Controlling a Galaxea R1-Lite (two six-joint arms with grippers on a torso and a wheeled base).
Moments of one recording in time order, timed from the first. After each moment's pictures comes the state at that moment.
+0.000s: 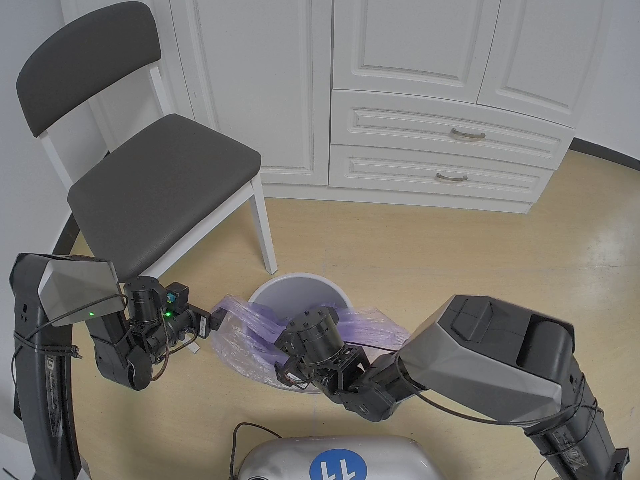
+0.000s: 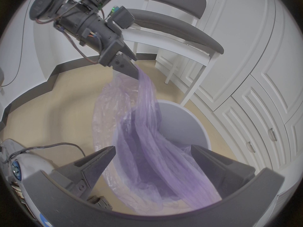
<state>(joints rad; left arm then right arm) -0.13 2.41 -0.69 -1.41 -0.12 0.21 0.86 2.56 -1.40 -0.64 -0.34 -0.45</state>
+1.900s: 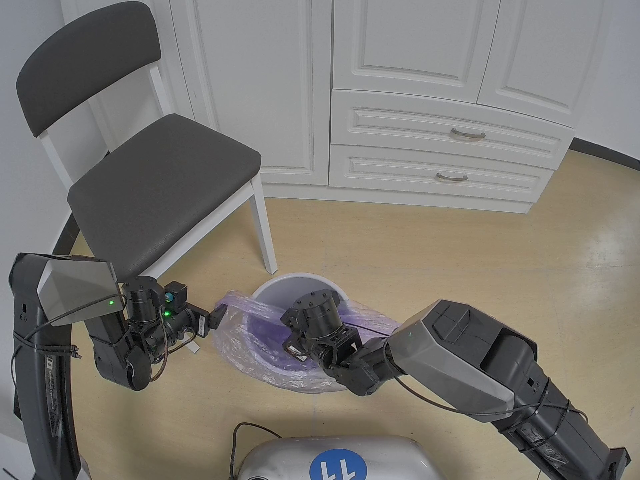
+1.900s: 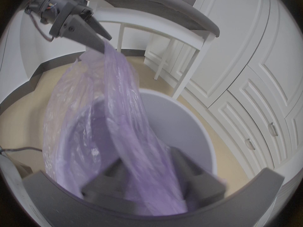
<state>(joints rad) -0.12 2.41 -0.69 -1.43 -0.13 0.21 0.77 2.76 -1.73 -0.60 -0.34 -0.48</state>
